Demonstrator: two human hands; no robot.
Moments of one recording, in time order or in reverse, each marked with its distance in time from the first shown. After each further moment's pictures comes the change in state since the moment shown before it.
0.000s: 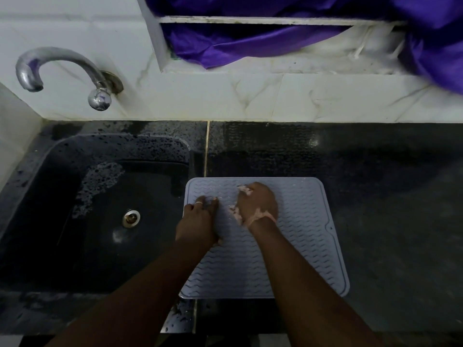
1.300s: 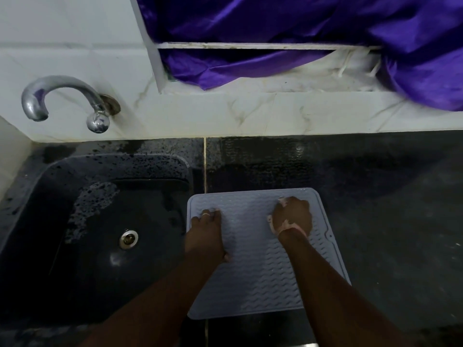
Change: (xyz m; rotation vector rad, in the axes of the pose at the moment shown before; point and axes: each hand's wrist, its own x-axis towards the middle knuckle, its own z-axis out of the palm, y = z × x) left_hand 0.006 0.006 -0.016 0.078 -0.077 0.025; right_hand 0.018 0.034 -0.037 -0.314 0.252 0.165
